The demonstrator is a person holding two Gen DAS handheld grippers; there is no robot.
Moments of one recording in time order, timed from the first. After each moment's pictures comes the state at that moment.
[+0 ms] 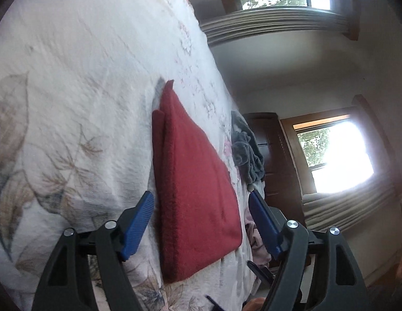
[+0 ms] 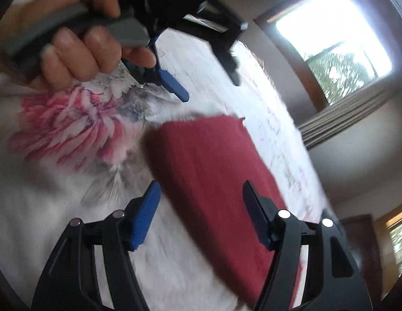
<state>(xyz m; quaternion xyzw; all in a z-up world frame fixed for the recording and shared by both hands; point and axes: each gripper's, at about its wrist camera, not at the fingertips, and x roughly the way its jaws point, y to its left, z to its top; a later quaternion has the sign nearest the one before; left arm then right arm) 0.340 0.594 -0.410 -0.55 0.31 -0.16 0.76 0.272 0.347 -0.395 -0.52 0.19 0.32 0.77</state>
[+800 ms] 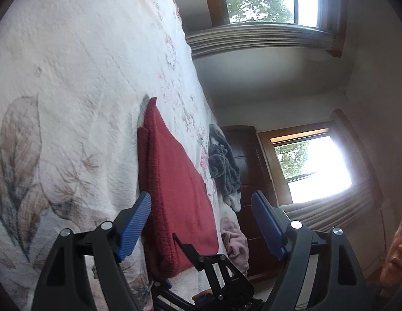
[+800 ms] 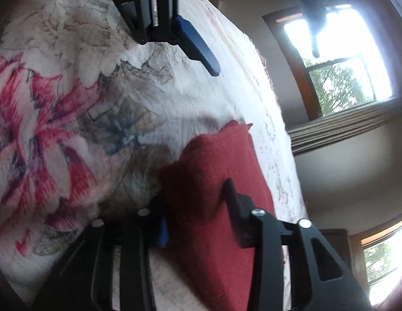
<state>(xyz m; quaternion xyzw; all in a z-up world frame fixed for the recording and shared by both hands) 0.333 0.615 -0.404 -0.58 0.27 -0.19 0.75 0.324 0.422 -0.453 -0.58 0.18 0.27 0.75</state>
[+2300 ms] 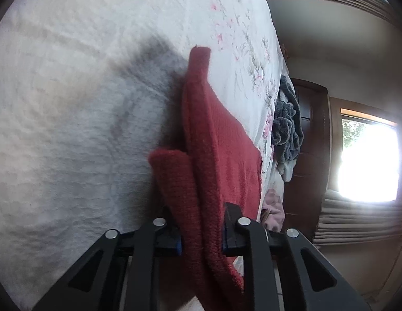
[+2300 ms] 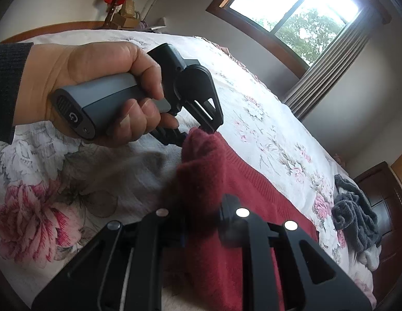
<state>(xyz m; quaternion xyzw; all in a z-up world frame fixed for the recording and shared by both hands) 0.542 0.564 -0.440 -0.54 0.53 -0.15 0.64 0.381 0.391 -0.358 -0.37 0.25 0.28 0.85</state>
